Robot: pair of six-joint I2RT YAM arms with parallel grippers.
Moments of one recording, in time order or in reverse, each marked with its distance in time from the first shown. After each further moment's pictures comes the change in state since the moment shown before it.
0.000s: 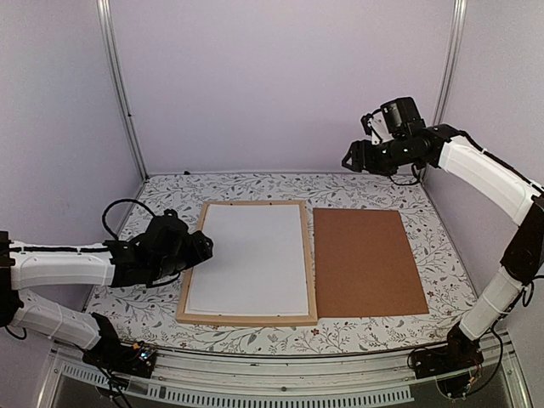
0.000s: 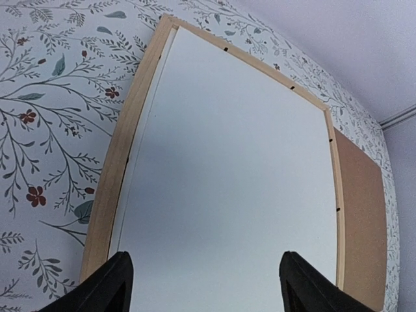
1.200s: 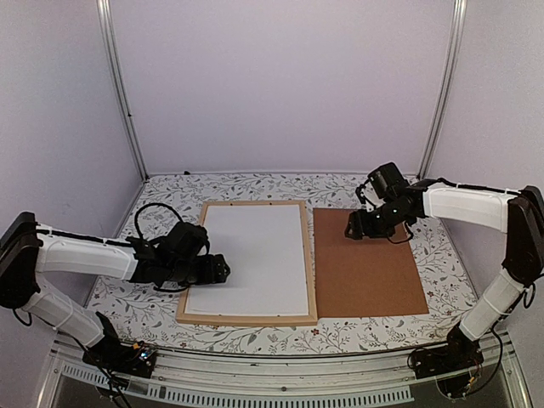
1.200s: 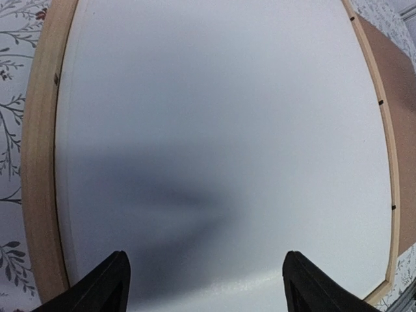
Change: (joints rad) left arm -0.019 0.200 0.063 -0.072 0.243 0.192; right arm 0.041 -0.014 -0.488 0.156 0.002 -0.018
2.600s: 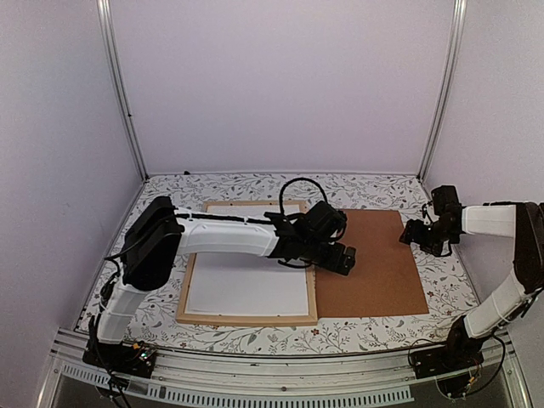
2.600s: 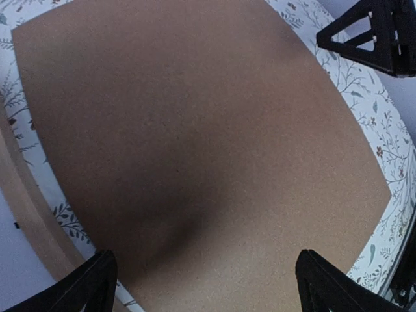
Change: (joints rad) left arm -0.278 0.890 1.175 -0.174 0.097 0.282; right arm -0.506 -0.103 -0.334 0.196 -0.037 0.030
